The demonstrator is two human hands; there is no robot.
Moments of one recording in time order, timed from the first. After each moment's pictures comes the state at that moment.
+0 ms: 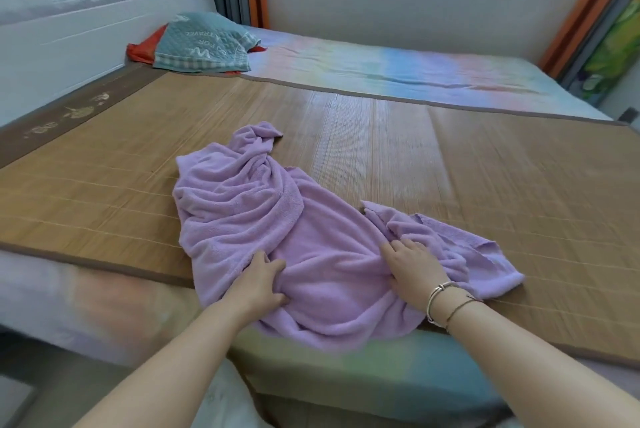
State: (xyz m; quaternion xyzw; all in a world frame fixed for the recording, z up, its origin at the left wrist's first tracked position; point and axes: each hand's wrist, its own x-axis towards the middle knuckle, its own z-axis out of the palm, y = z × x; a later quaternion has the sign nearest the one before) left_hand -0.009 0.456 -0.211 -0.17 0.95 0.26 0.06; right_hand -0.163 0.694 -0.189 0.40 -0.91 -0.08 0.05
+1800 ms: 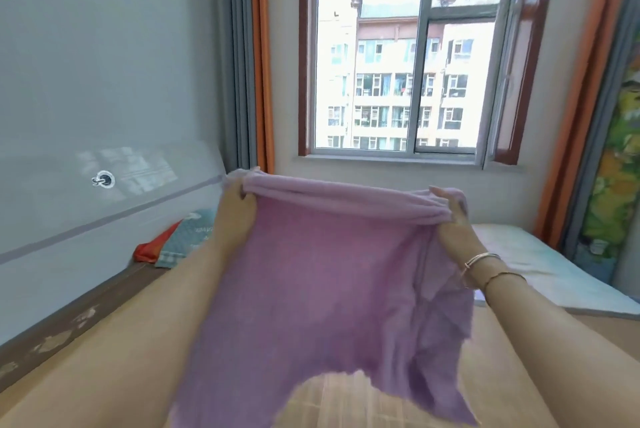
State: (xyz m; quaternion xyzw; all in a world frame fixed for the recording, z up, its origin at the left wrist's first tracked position) left_hand -0.278 0.323 0.192 -0.04 0.78 0.39 -0.49; right_hand -0.453 0.602 0.163 0.26 -0.72 0.62 0.17
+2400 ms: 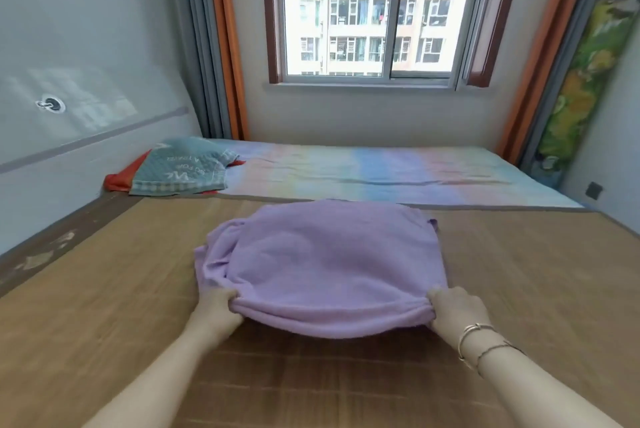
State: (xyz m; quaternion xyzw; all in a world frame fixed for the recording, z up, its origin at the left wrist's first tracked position) left_hand -0.182 0.356 -0.084 -0.21 0.93 0.29 -0.09; right_hand -0.329 0.706 -0.063 0.16 -0.99 -0.02 0.01
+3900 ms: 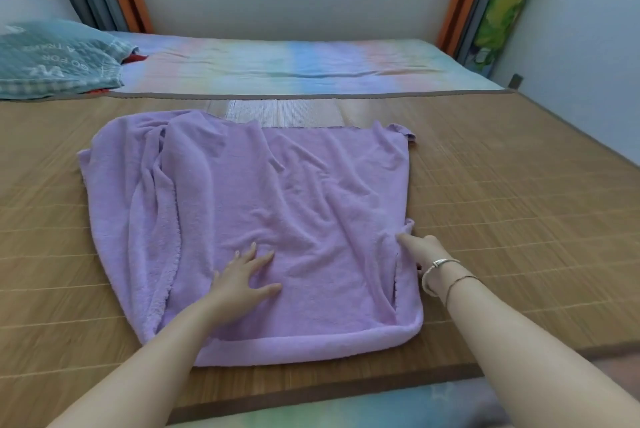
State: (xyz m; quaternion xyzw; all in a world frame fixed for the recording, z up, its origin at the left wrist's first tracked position) left_hand -0.193 0.514 -0.237 -0.10 0.95 0.28 0.12; right_hand -0.305 0.805 -0.202 -0.24 -0.79 0.55 -0.13
